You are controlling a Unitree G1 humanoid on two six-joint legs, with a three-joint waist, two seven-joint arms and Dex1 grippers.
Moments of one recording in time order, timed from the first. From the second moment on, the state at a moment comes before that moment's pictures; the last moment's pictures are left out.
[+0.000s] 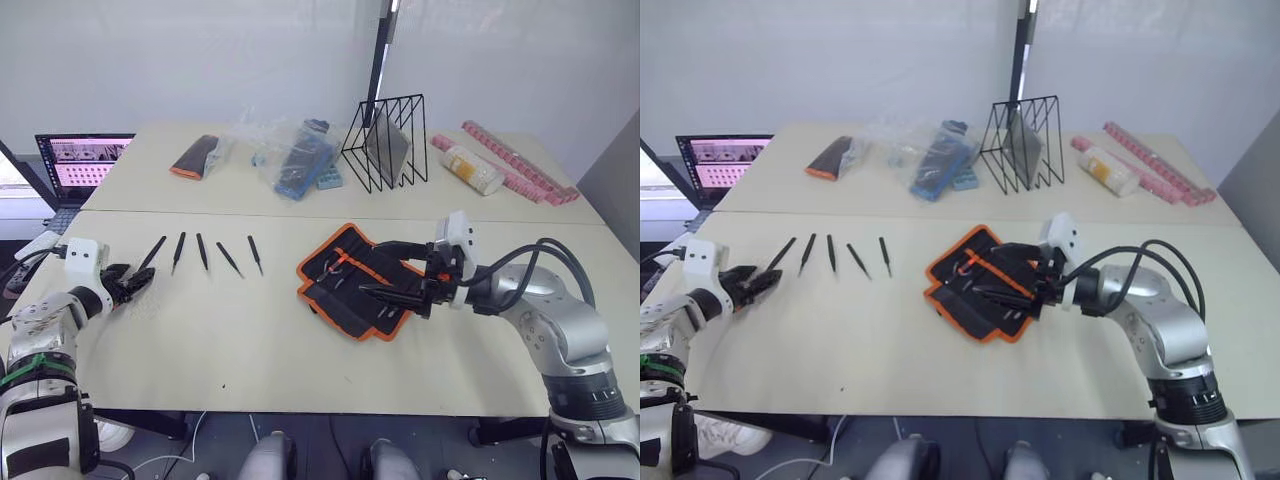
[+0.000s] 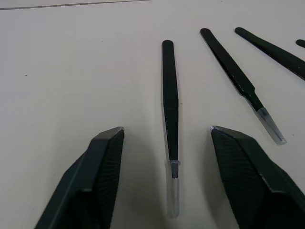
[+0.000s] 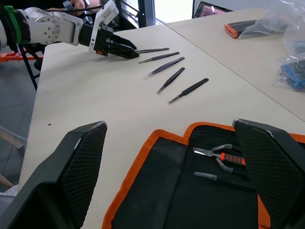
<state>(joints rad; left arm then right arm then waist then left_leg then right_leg) -0.61 0.79 0.29 0.97 -0.23 0.10 -0.78 -0.45 -0.63 -0.01 -0.25 0.57 0.58 1.00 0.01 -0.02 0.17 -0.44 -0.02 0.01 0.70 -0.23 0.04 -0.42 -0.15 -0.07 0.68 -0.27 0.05</state>
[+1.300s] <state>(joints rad) -0.55 0.73 0.02 -0.24 -0.54 0.91 -0.73 -0.39 -0.57 -0.01 0.07 0.40 0.37 0.87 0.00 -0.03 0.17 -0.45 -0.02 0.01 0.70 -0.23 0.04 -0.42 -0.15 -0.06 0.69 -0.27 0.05</state>
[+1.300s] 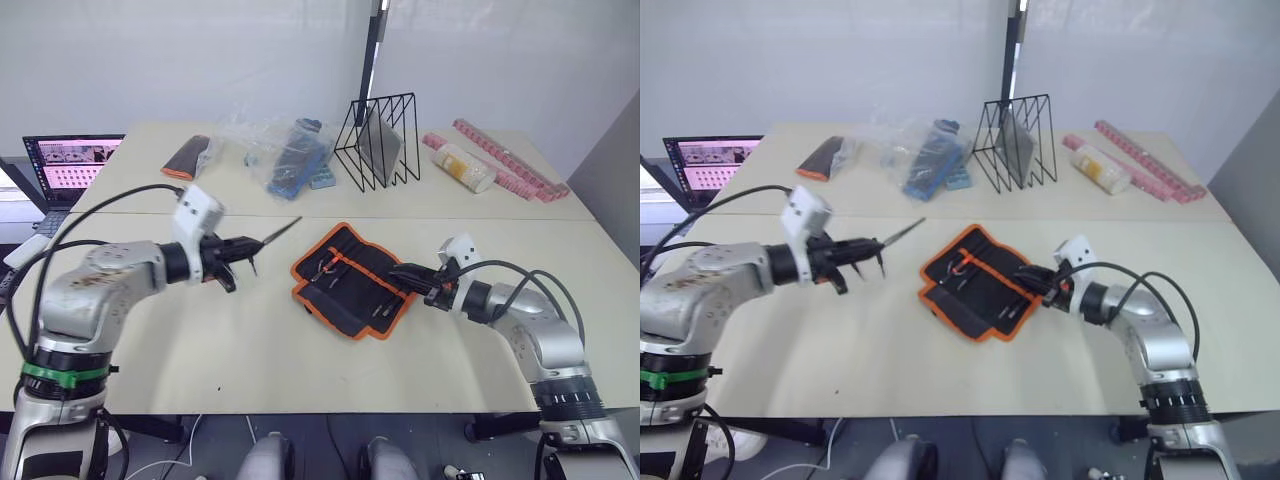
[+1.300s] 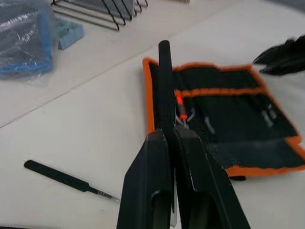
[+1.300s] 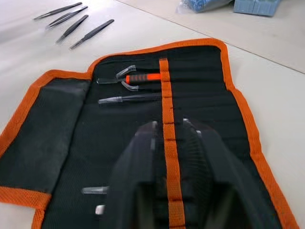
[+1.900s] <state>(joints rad) -0.65 0.52 -0.19 -0.27 -0.58 1.14 -0.63 -0.39 -0.53 0.01 0.27 0.28 0.22 0.90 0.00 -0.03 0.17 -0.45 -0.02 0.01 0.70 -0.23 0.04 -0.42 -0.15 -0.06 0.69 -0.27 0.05</state>
